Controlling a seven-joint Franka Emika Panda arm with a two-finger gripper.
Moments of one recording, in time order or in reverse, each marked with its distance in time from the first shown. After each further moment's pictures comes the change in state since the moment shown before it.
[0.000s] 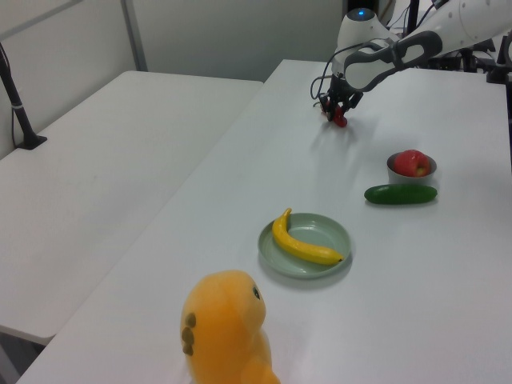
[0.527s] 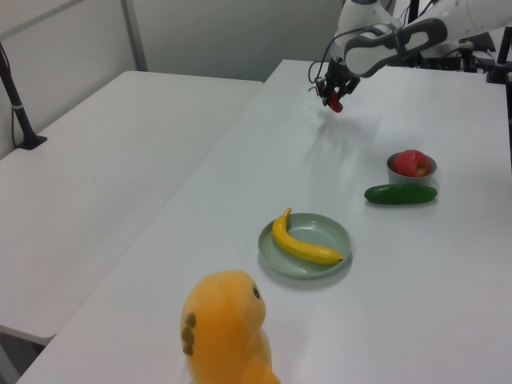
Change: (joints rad) arm 0.002 -0.067 0.021 0.007 0.000 0.001 -0.006
